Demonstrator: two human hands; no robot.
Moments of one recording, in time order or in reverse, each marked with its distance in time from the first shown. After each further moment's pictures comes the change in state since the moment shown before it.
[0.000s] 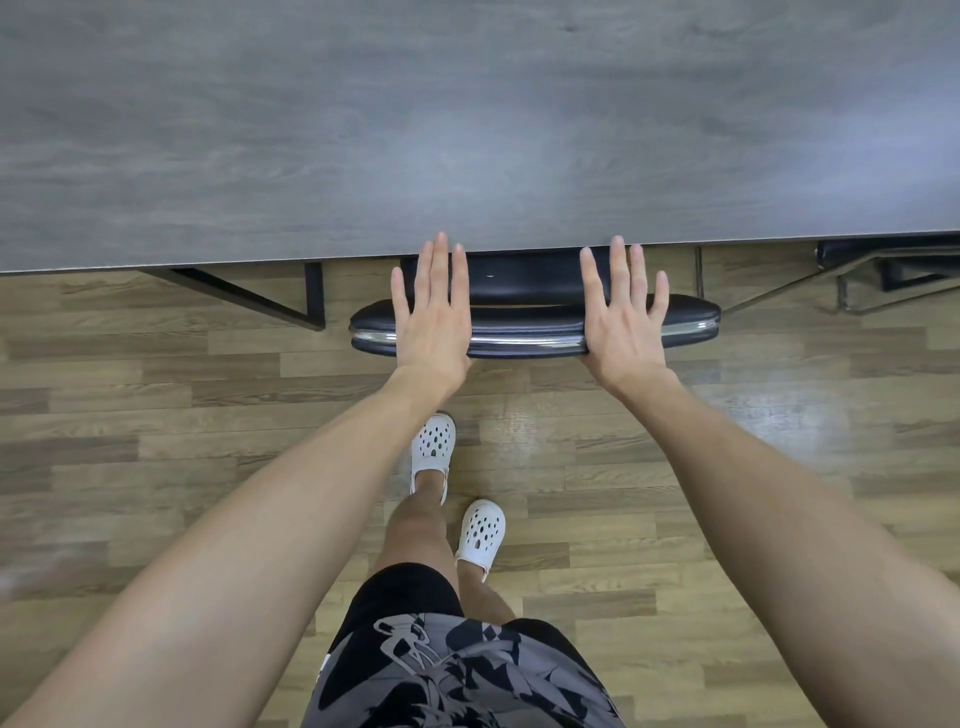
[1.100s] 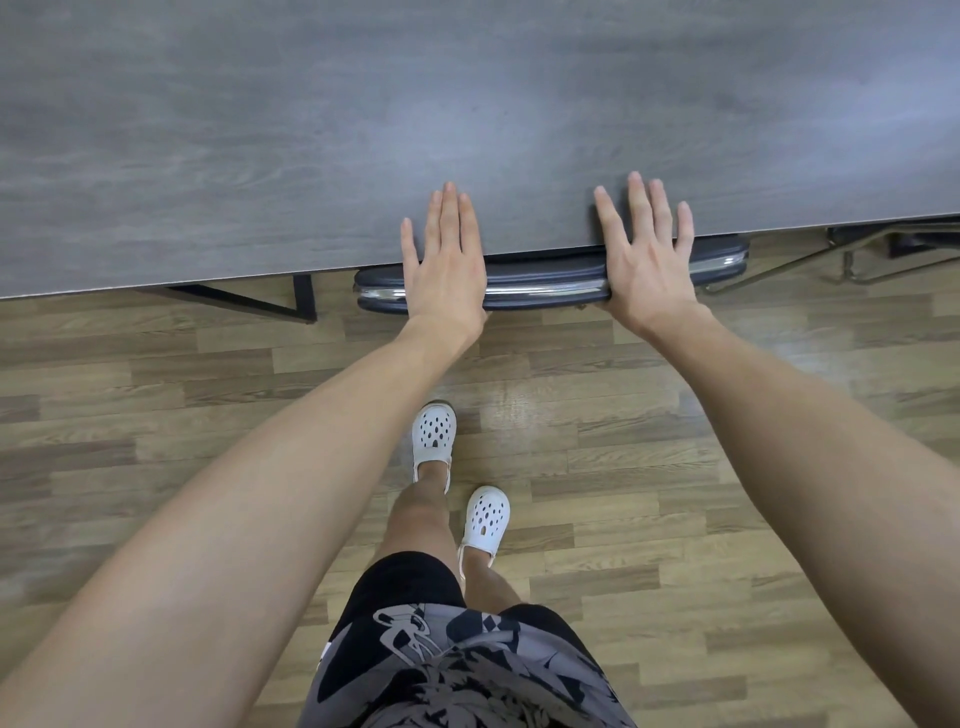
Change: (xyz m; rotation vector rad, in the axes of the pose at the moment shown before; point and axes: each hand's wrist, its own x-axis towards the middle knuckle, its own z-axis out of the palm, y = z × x) left_hand 0.066 0.011 -0.021 -0.027 -0.026 0.011; right_hand 0.065 0.026 -0.027 0.021 -0.068 -0.031
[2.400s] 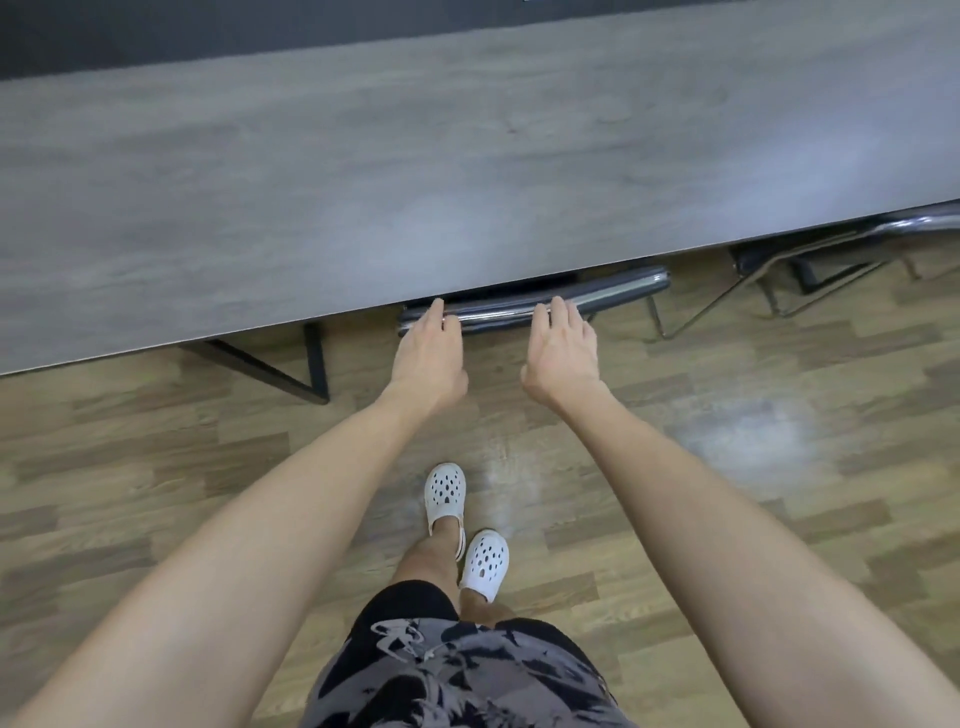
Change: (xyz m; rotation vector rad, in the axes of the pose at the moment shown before) left_hand -0.123 -0.049 -0.041 -0.163 -0.027 0.208; right_hand -0.128 -0.121 -0.052 0.192 0.000 0.232
